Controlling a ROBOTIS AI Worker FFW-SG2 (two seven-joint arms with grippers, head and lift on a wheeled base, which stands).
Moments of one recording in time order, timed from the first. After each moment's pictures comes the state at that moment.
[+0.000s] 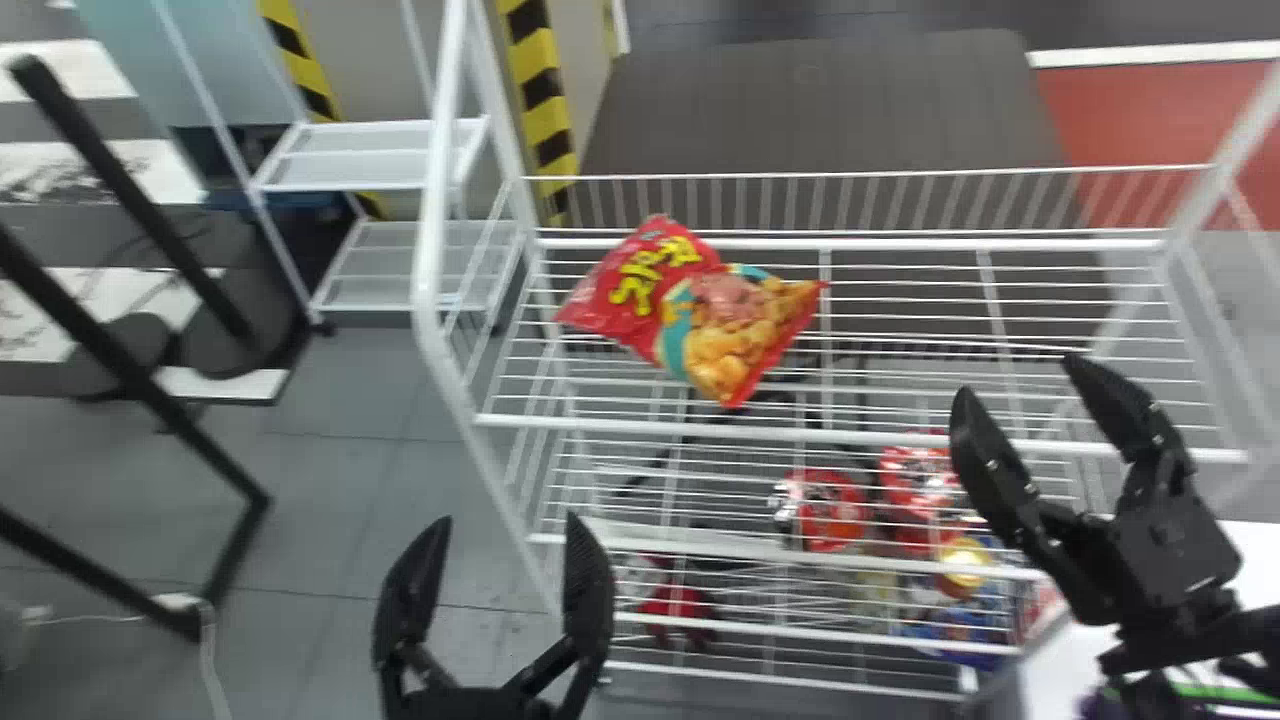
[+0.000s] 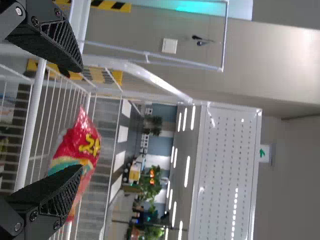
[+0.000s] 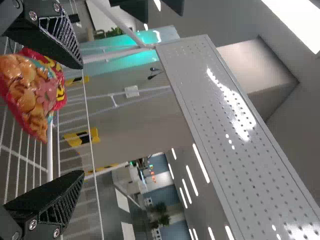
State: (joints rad) left arm 0.73 0.30 -0.39 -1.83 0.00 -0.67 0.51; right arm 0.48 -0.21 0.08 -1.73 -0.49 -0.46 0.47
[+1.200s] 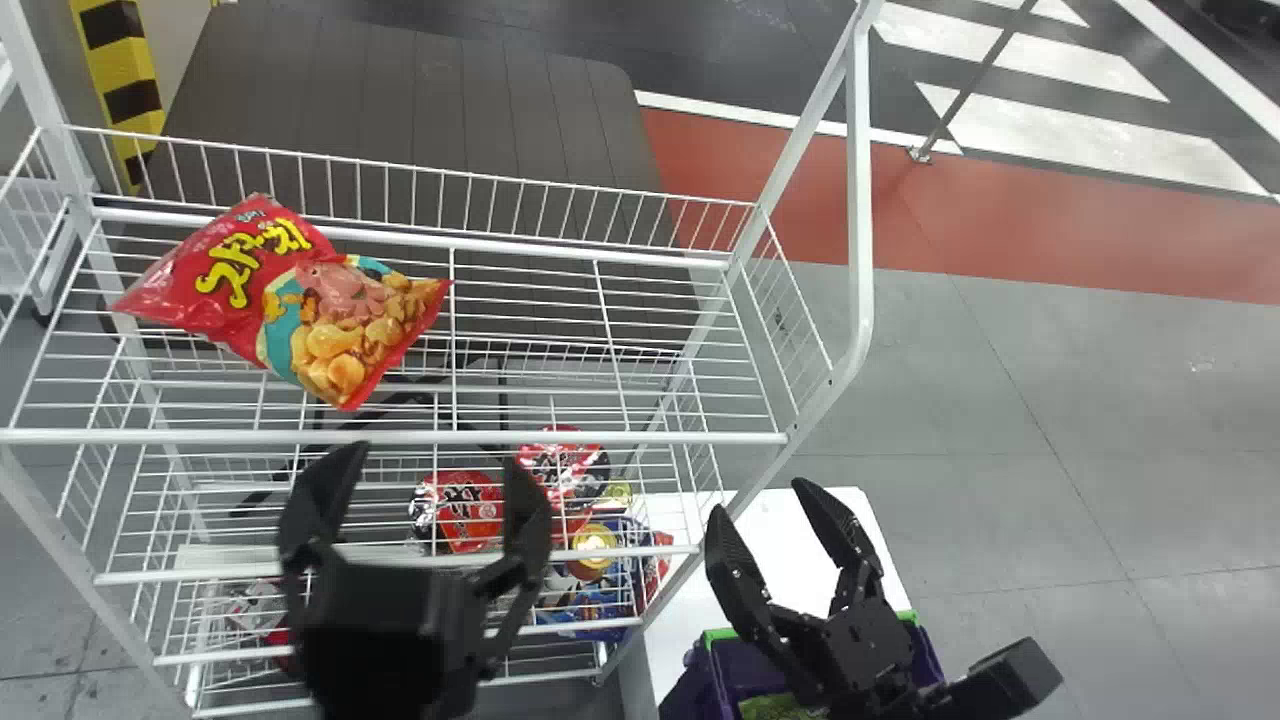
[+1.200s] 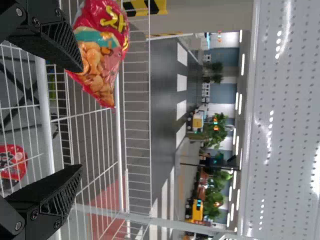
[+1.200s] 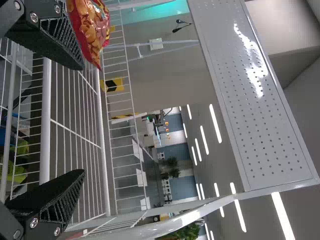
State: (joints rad) left arm 0.41 0.19 -0.76 -2.16 -0.03 0.32 0.56; right arm 0.64 -0.22 -0.08 -1.63 -0.52 -0.58 0.53
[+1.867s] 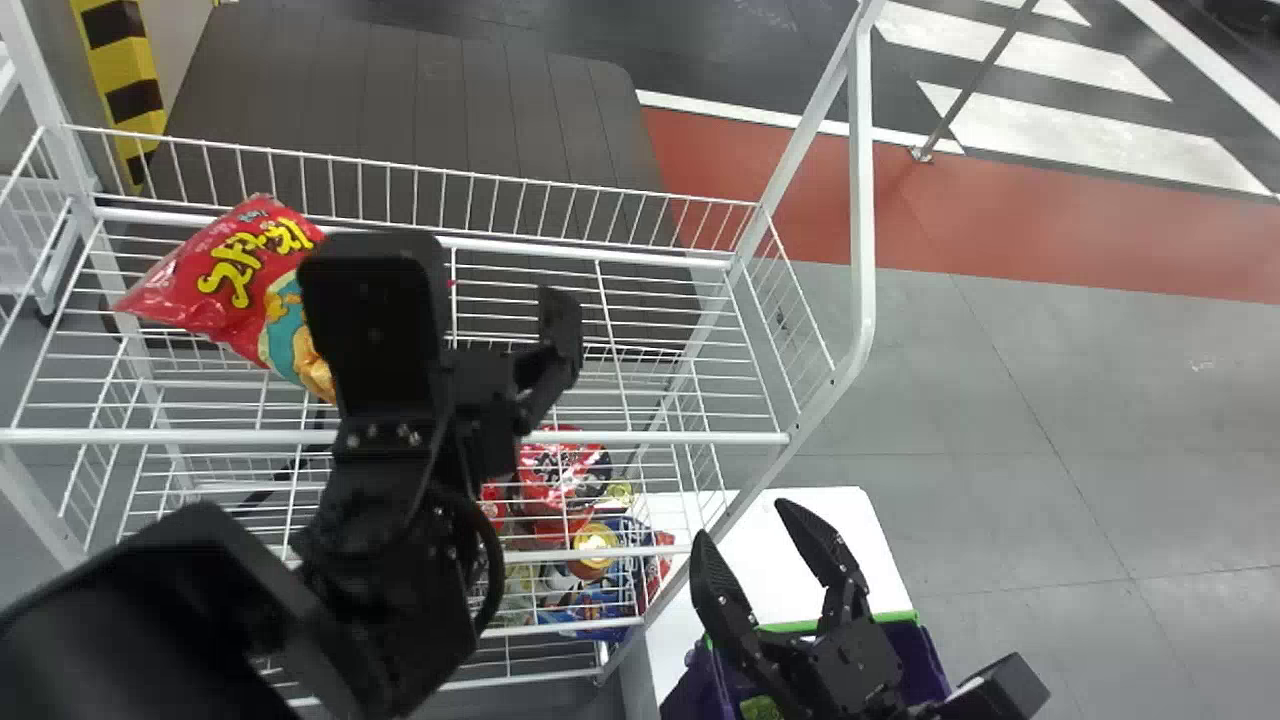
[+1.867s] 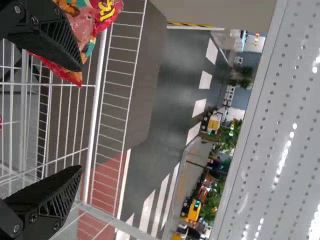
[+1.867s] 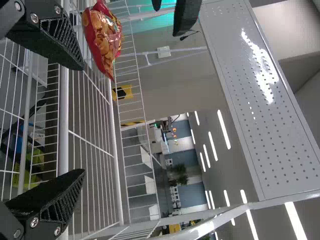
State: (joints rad) left arm 0.07 0.11 -0.67 -2.14 0.48 0.52 0.73; right arm 0.66 -0.23 -0.06 -1.62 -0.52 -0.59 0.54
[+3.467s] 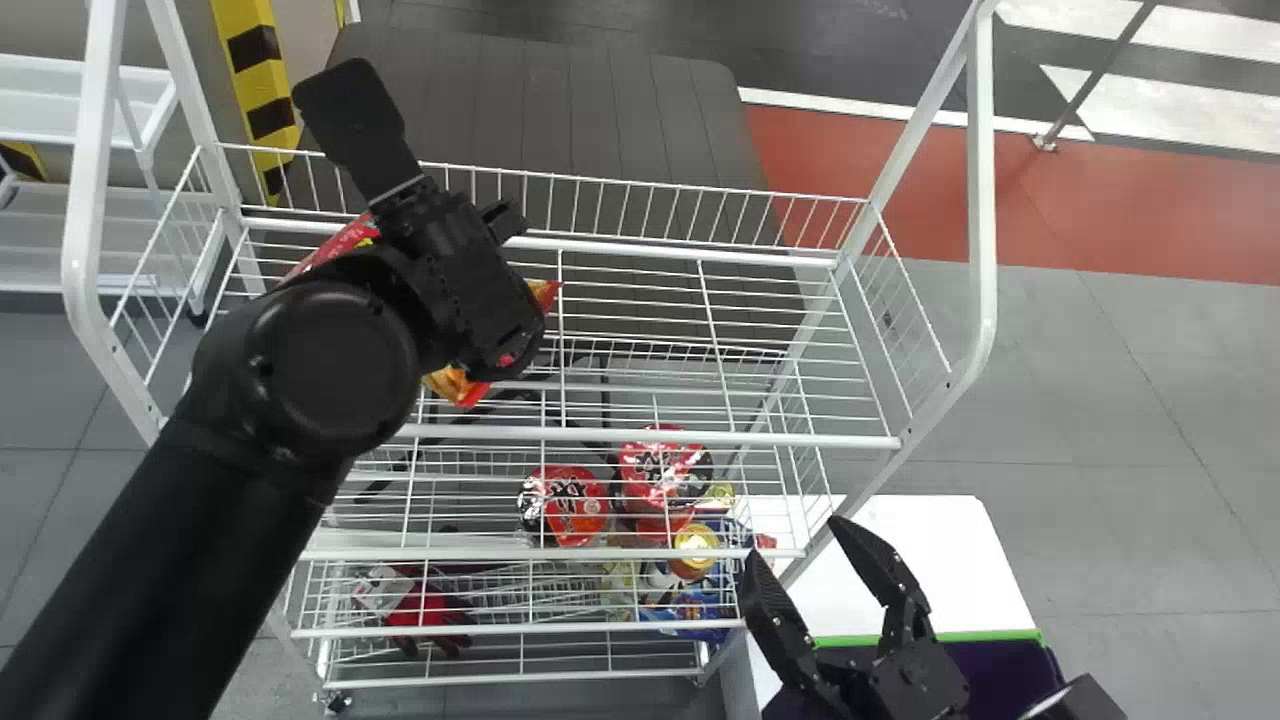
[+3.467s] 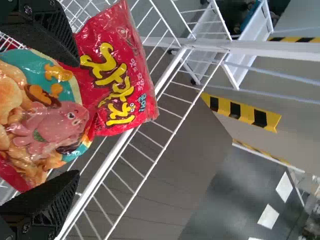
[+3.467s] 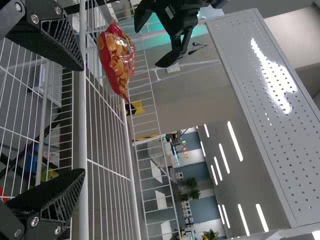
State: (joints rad) left arm -0.31 0.00 -0.43 -1.61 0.99 0.46 1.17; right arm 0.62 -0.23 0.02 -1.56 -0.49 -0.58 0.54
